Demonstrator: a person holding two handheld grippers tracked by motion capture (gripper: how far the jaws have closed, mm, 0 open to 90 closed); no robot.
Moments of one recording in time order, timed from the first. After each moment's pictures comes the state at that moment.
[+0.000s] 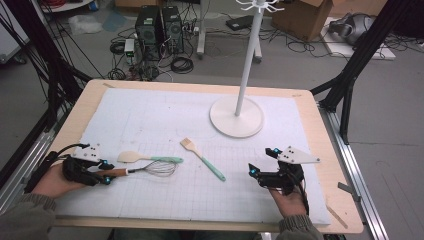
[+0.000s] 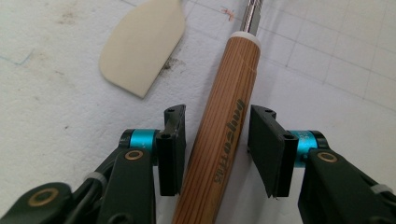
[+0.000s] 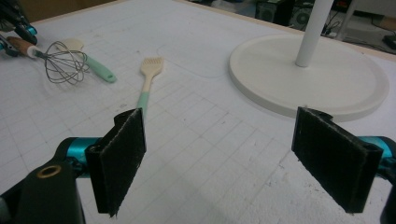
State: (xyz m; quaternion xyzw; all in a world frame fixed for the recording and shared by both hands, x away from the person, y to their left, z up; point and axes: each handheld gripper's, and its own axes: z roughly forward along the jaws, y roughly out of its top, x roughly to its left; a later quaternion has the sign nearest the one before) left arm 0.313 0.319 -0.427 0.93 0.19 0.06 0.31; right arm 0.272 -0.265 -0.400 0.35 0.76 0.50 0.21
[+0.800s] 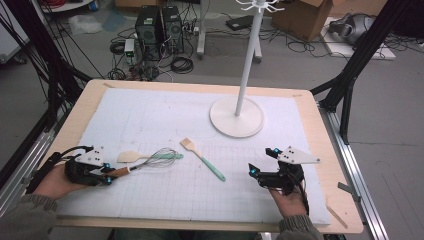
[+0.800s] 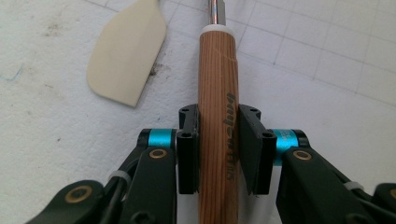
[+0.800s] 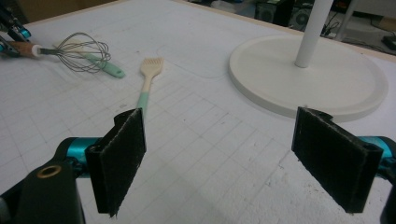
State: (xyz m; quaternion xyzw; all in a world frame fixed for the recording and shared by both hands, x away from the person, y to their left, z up) left arm 0.306 0.308 -0.423 0.94 0.16 0.08 0.29; right arm 0.272 -0.265 -0.400 0.35 0.76 0.50 0.21
